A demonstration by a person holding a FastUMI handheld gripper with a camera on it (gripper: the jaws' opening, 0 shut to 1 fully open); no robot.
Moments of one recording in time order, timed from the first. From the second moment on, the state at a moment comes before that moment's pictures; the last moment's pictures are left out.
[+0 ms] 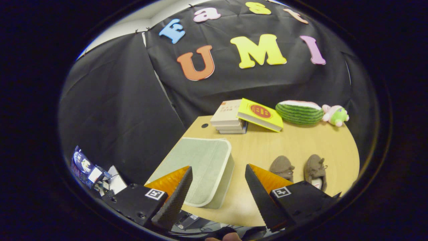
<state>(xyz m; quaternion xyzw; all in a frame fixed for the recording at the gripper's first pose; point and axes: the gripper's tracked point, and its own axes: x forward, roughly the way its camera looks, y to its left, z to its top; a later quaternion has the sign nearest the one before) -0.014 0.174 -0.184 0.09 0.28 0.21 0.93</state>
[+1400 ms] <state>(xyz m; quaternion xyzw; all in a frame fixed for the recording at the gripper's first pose) -0.006 0.223 -0.256 0.34 0.48 0.26 0.77</state>
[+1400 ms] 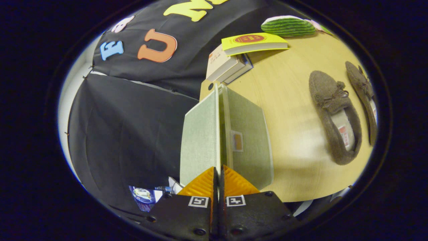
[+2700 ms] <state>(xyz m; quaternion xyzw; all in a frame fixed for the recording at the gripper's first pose) -0.040 0.445 -0.098 0.21 0.35 0.42 0.81</state>
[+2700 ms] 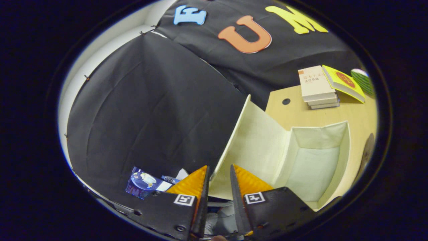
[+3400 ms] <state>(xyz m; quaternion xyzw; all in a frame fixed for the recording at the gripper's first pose) -0.010 0.309 -0.073 0.07 0.21 0.27 0.94</state>
